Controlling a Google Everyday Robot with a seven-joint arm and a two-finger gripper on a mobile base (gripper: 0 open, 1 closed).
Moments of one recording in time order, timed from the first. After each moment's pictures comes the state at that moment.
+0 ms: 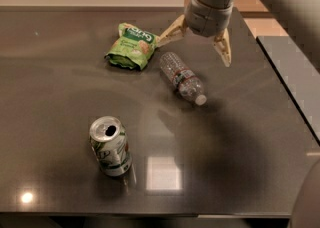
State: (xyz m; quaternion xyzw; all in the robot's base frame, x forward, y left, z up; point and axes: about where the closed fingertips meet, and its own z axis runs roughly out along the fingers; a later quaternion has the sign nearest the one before) arm 0.601 -0.093 0.914 -0.99 0.12 -0.06 0.08
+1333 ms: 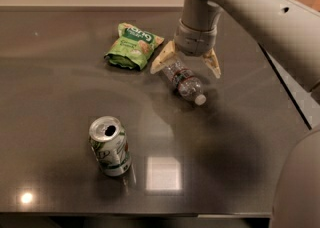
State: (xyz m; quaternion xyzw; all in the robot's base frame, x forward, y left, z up) arm 0.598 -0.075 0.856 -1.00 -0.02 -0.01 0.06
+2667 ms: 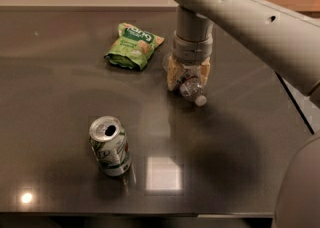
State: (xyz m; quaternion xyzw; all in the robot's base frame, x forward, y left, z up) arm 0.591 -0.080 0.833 -1.00 -0.07 -0.01 0.00
